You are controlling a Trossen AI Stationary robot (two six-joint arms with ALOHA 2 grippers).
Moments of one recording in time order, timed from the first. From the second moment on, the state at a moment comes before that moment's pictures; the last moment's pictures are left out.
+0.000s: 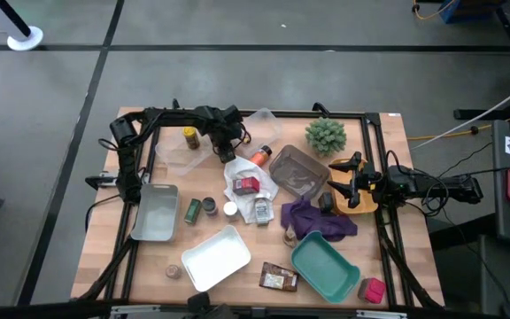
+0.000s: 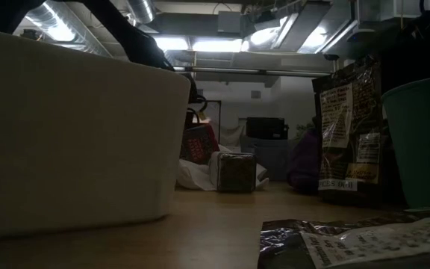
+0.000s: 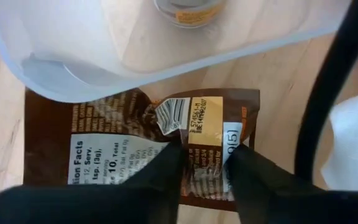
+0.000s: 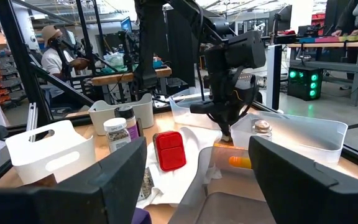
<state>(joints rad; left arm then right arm) 0.58 1.90 1.23 -0.67 -0.01 0.19 0.05 0.01 0.02 0.02 0.22 0.10</state>
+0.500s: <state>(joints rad) 0.58 1.87 1.33 -0.83 -0.07 0.19 0.05 0.01 0.02 0.03 0.22 0.10</state>
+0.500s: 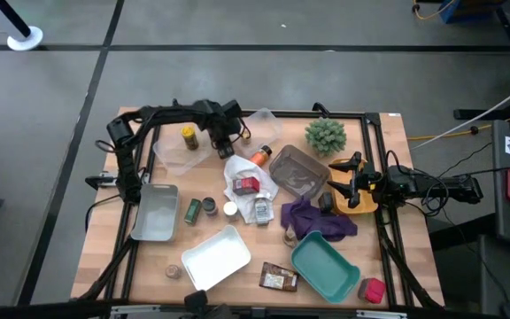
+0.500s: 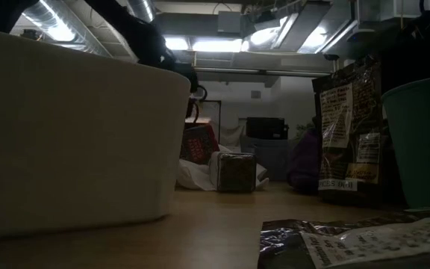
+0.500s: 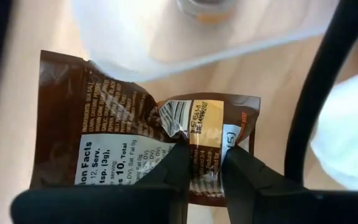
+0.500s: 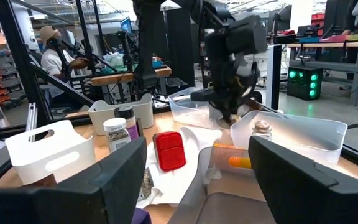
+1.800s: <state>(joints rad) 0.19 1.84 1.61 -0.42 -0.20 0.28 0.05 0.02 0.02 0.30 0.53 0.31</state>
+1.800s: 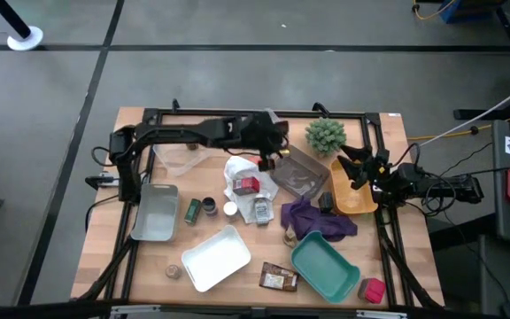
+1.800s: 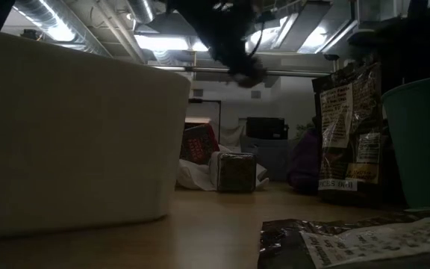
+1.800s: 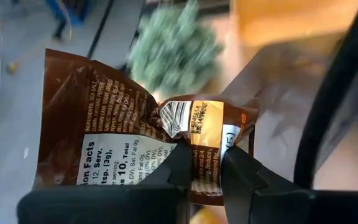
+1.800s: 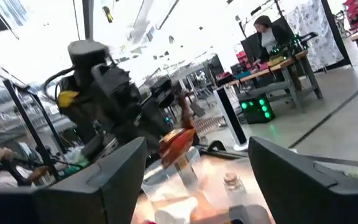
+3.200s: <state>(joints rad) 0.03 1.91 1.47 -0.06 -0.36 0.53 -0.14 1.01 0.52 0.34 0.30 0.15</state>
